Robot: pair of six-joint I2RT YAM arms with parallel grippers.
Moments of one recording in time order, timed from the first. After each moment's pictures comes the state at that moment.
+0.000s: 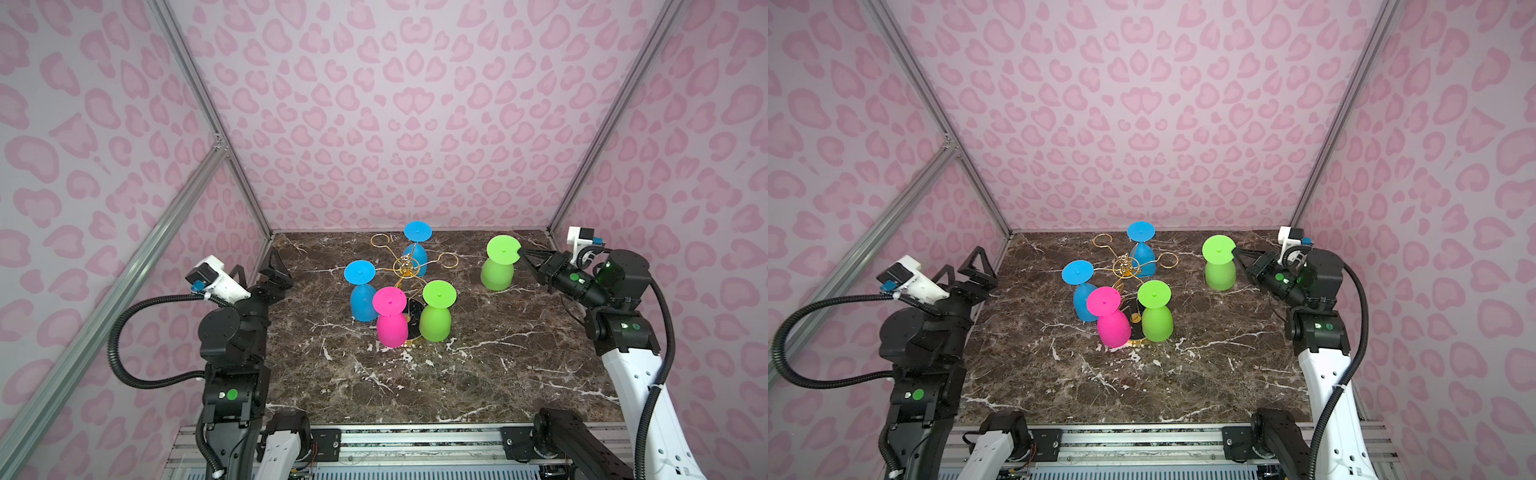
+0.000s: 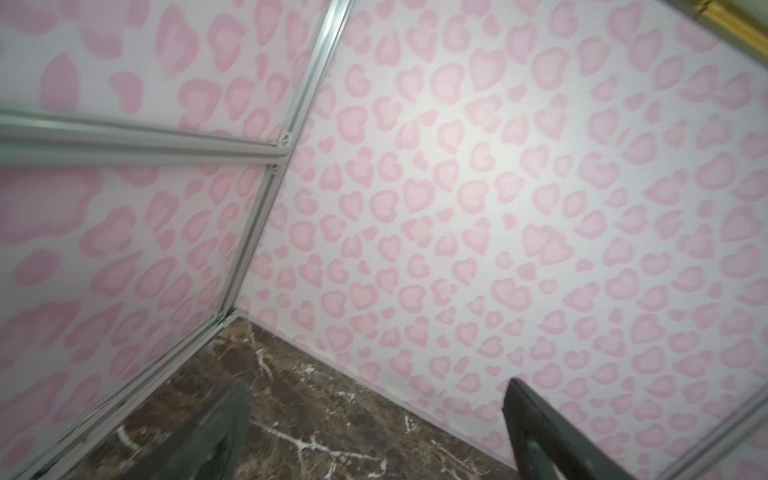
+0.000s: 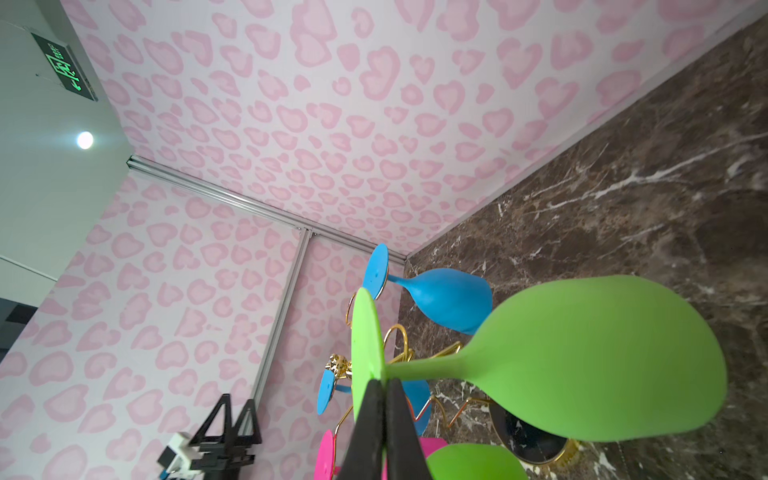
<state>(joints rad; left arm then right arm) 0.04 0.63 1.00 -0.20 -0.05 -0.49 -0.12 0.94 1.08 -0.29 -0.75 1.00</state>
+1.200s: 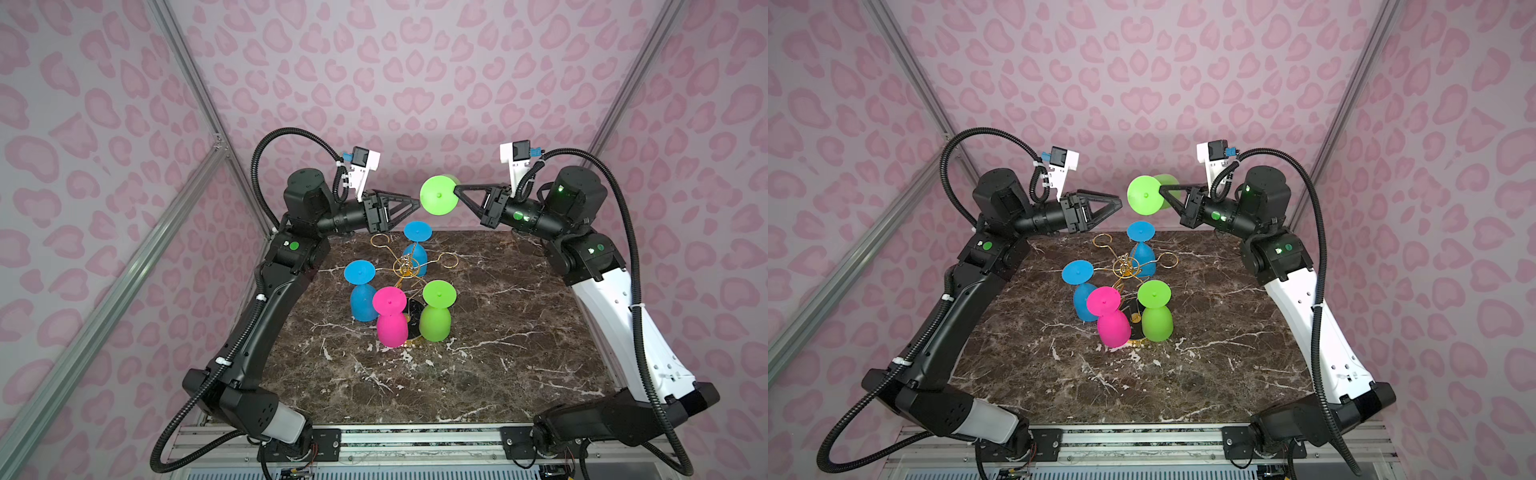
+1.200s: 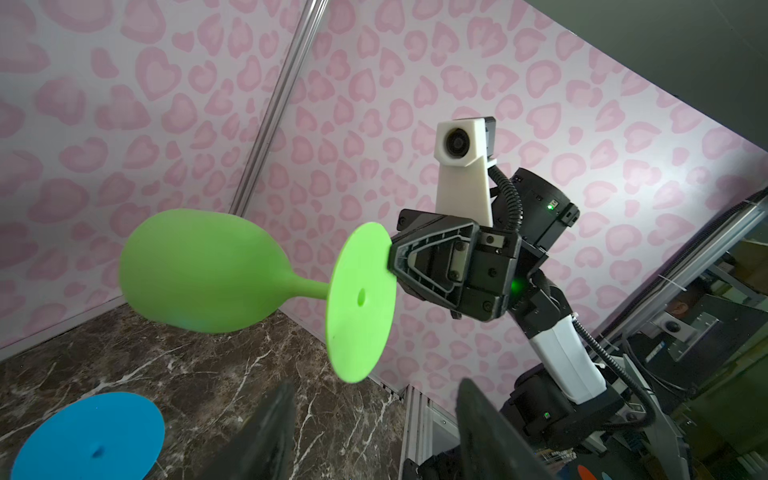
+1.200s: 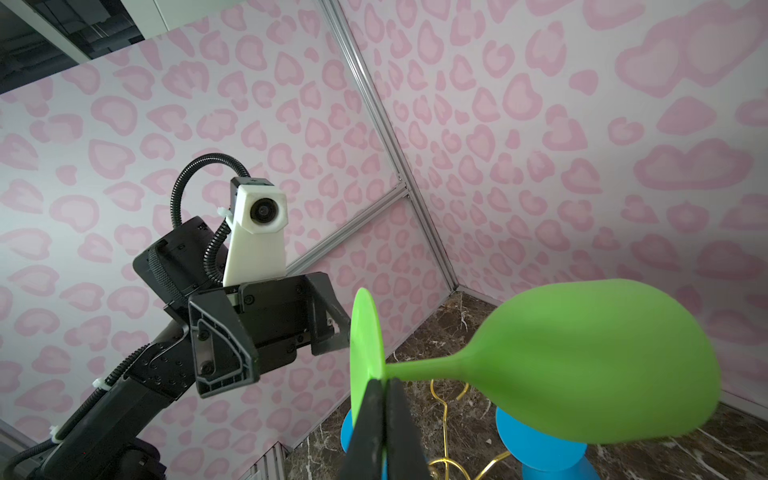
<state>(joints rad) -0.39 1.51 1.79 -0.19 0.94 -0.60 0.39 1.44 1.82 -0.33 -0.65 0.49</state>
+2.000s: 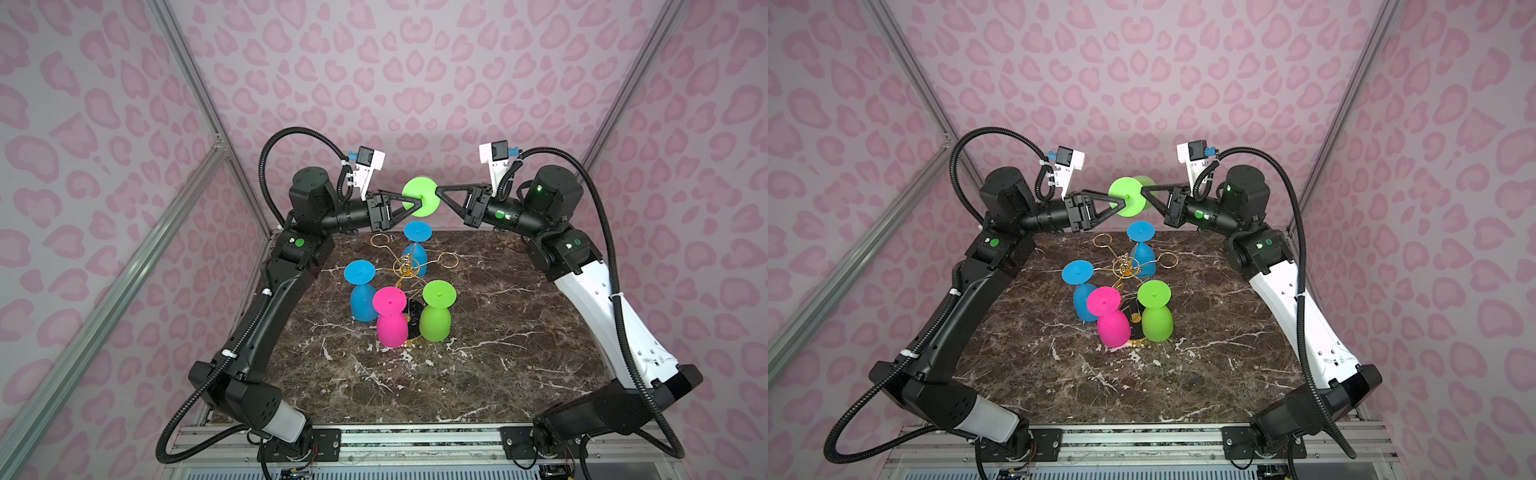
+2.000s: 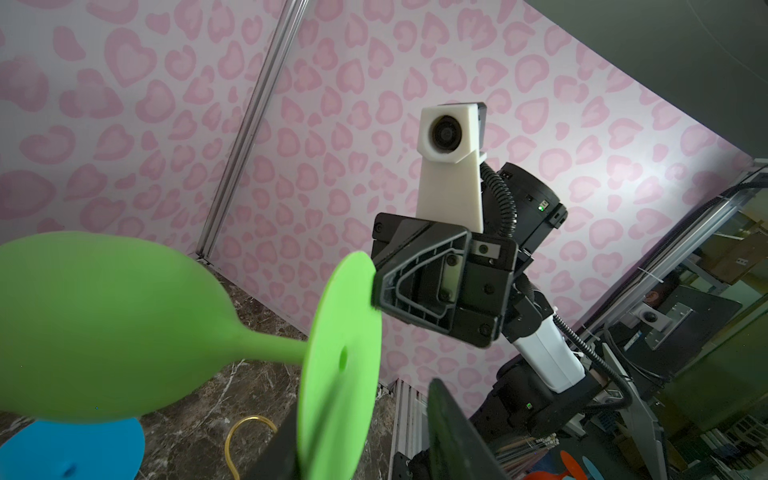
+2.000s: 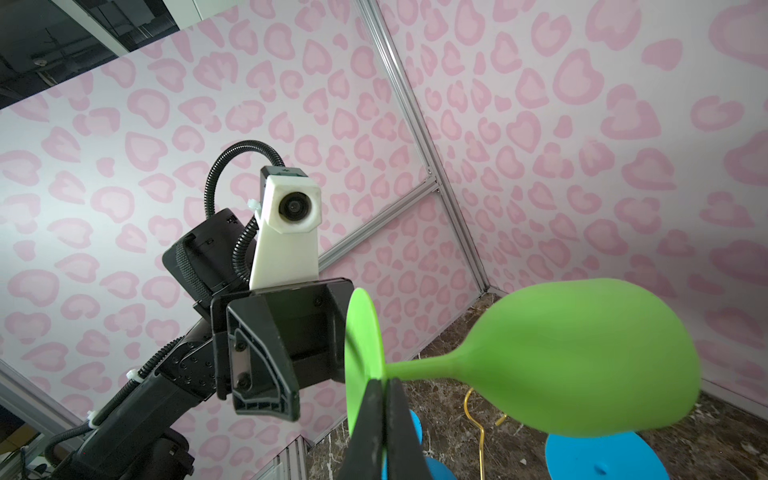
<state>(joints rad) -0.40 1.54 1.80 -0.15 0.98 -0.64 0.45 1.50 1.82 -0.23 -0.67 0.53</state>
